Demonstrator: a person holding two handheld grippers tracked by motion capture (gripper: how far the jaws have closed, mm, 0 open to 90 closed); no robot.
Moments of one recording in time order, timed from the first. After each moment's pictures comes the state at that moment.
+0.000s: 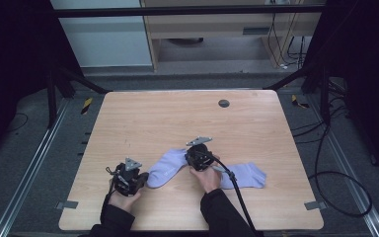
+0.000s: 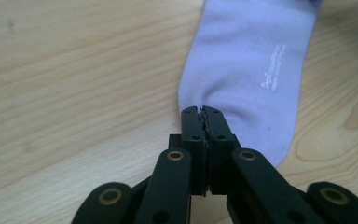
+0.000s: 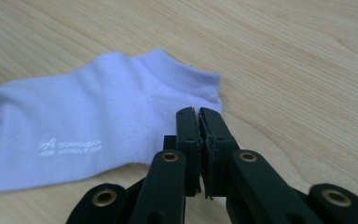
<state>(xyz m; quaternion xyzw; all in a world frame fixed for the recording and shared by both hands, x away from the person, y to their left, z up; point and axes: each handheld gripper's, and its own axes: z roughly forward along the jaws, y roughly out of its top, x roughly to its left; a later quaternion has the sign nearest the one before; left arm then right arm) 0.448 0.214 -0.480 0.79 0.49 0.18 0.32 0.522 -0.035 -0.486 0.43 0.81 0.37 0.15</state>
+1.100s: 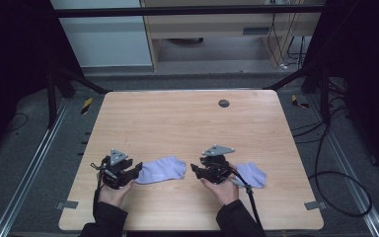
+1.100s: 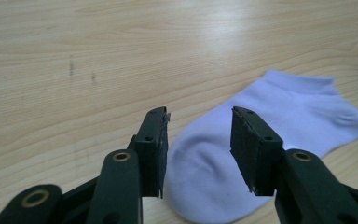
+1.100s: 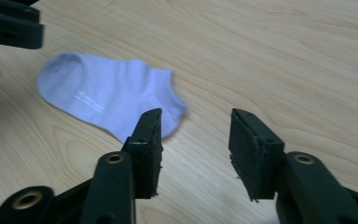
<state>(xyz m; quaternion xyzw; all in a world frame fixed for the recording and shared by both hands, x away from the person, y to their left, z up) 0.452 0.234 -0.454 0.75 0.50 0.22 0.37 0.468 -0.085 -0.454 0.43 0.79 0.42 0.14</state>
